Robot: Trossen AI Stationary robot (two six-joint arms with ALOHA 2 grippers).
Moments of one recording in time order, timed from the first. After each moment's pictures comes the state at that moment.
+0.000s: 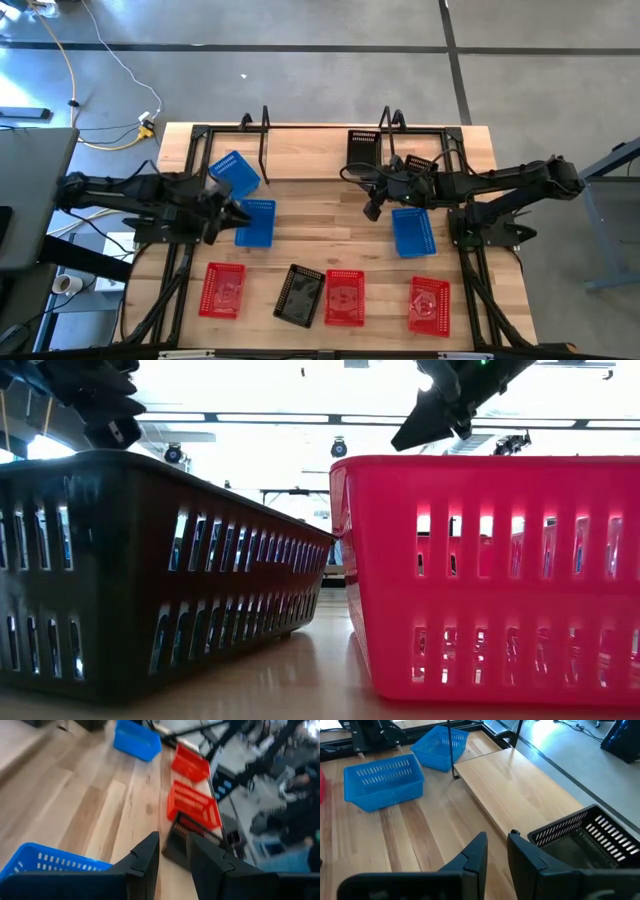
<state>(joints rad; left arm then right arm) 0.05 0.51 0.50 -0.43 0.15 -0.46 0.05 1.21 0.87 -0.25 0.49 0.25</state>
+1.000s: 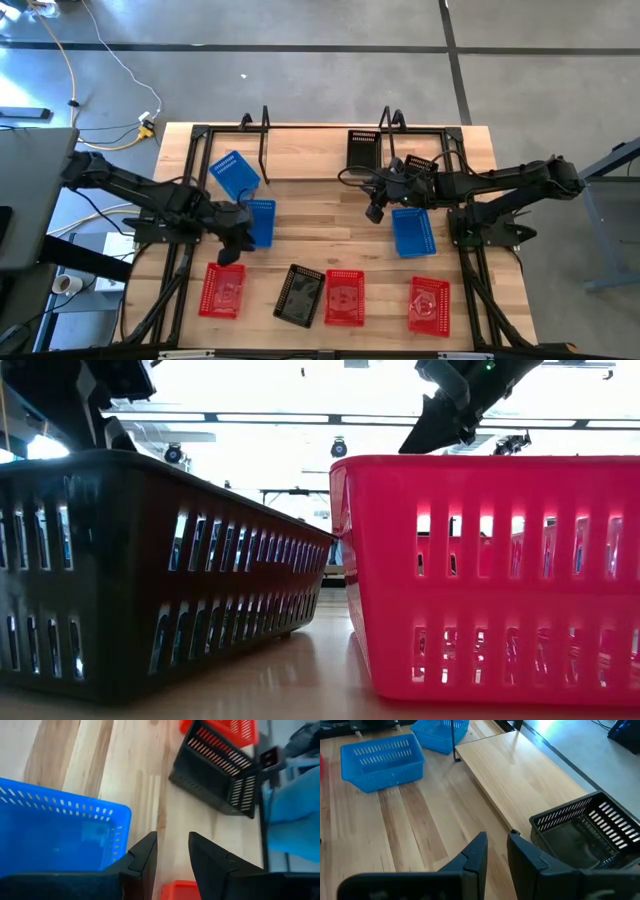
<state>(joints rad) -0.16 0.92 0.61 -0.57 0.10 -0.51 0.05 1.21 0.87 -0.33 0.45 0.25</state>
